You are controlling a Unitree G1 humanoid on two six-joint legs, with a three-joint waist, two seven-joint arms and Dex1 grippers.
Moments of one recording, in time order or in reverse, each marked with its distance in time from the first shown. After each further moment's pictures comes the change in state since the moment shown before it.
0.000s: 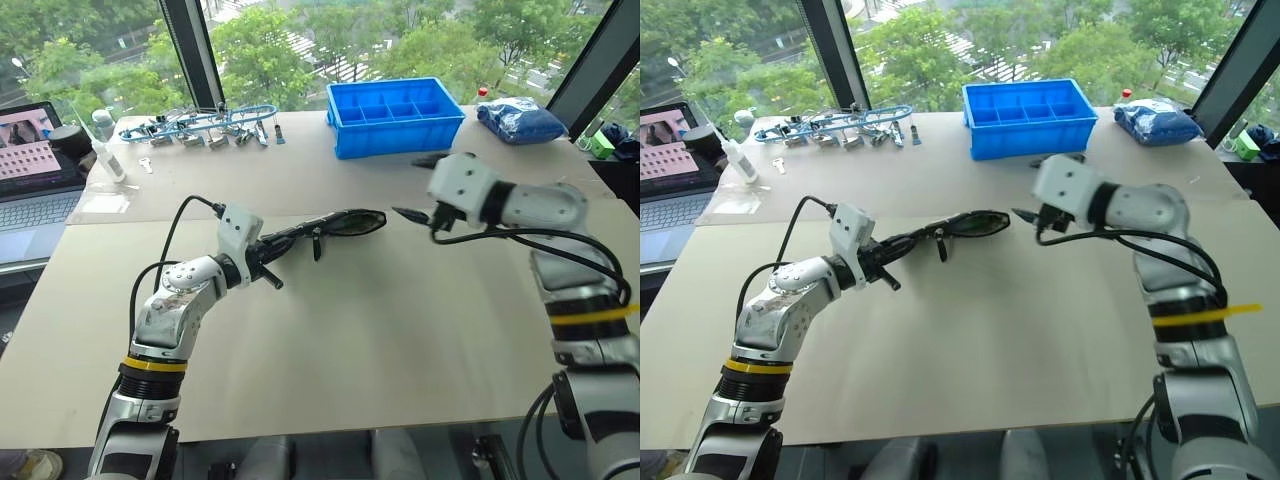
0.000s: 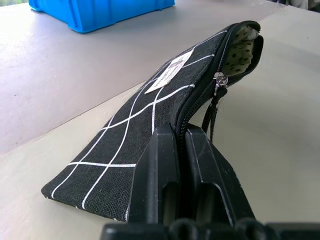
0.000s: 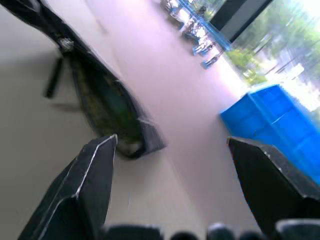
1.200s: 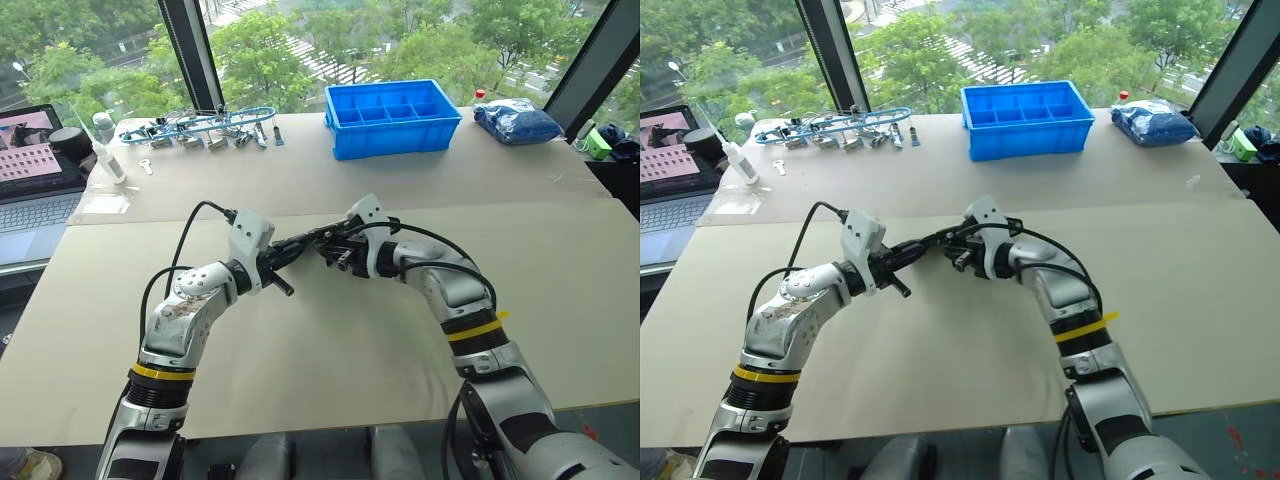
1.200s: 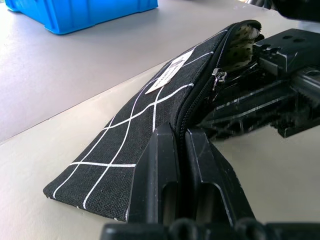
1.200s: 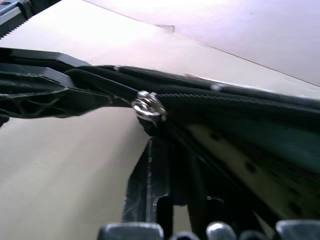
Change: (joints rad) left arm 0.031 -0.037 -0.031 -0.060 -0.007 0.036 0.023; right arm -0.181 0.497 0.175 0.306 0.045 0.269 -0.363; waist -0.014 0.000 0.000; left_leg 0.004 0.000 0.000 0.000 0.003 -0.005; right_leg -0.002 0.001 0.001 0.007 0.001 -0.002
